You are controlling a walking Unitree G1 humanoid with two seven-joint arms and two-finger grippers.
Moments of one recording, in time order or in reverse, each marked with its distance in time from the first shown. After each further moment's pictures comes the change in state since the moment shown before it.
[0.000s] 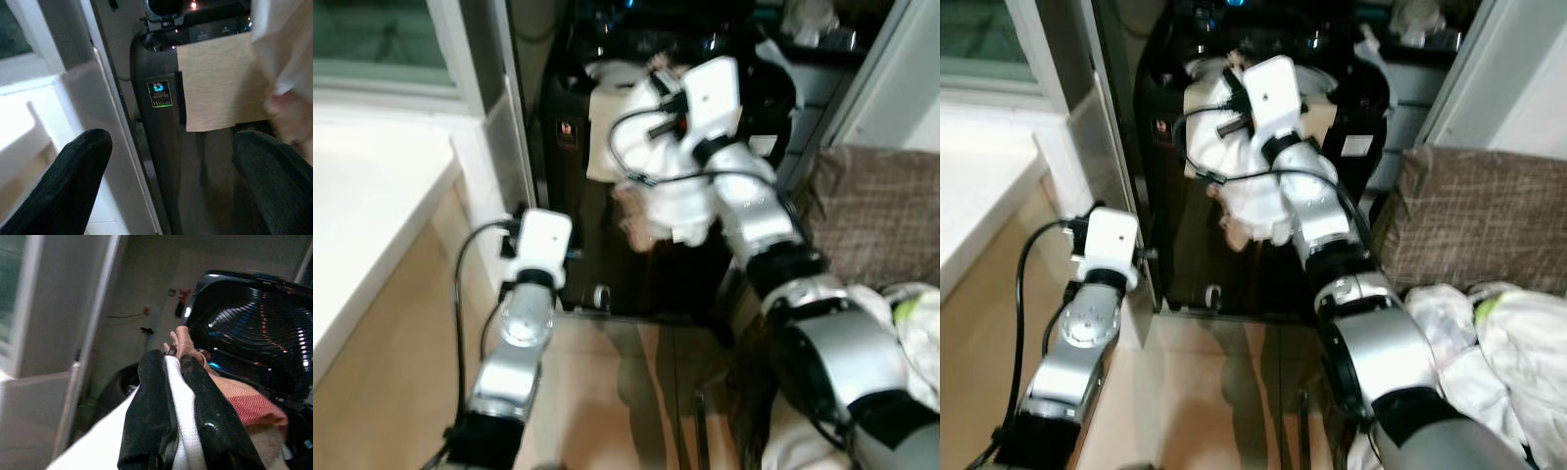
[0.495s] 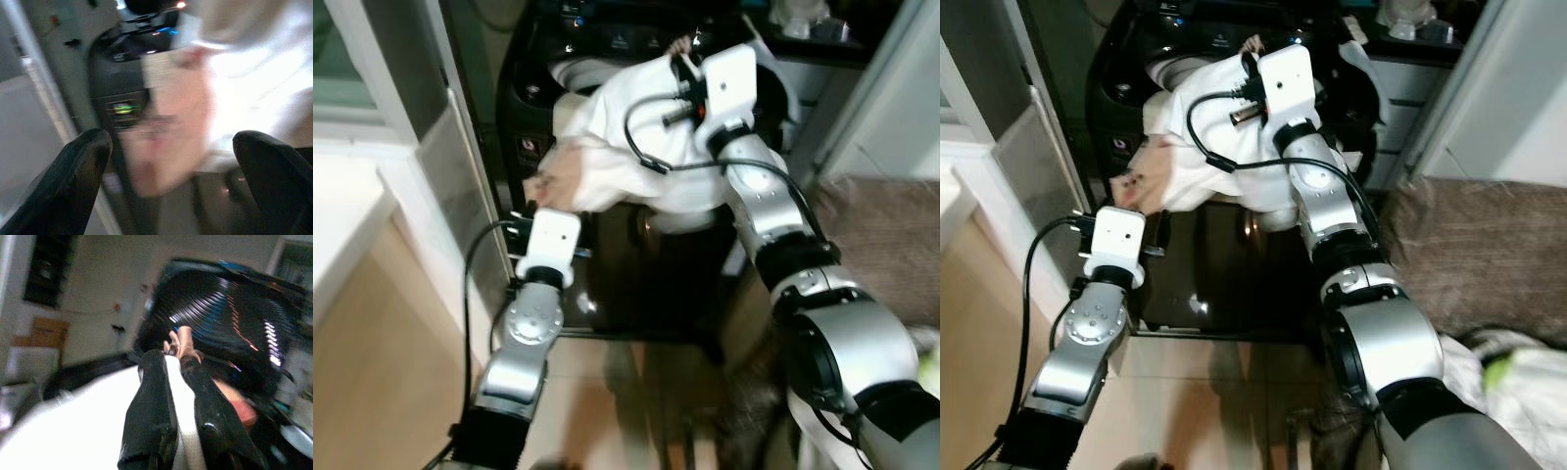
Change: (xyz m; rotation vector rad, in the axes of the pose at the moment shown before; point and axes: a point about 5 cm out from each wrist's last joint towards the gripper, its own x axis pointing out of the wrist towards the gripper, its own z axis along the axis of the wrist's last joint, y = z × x) left arm 0.002 -0.002 0.004 -0.007 -0.015 -0.014; right arm 0.008 -0.007 0.011 -0.018 -0.029 -0.059
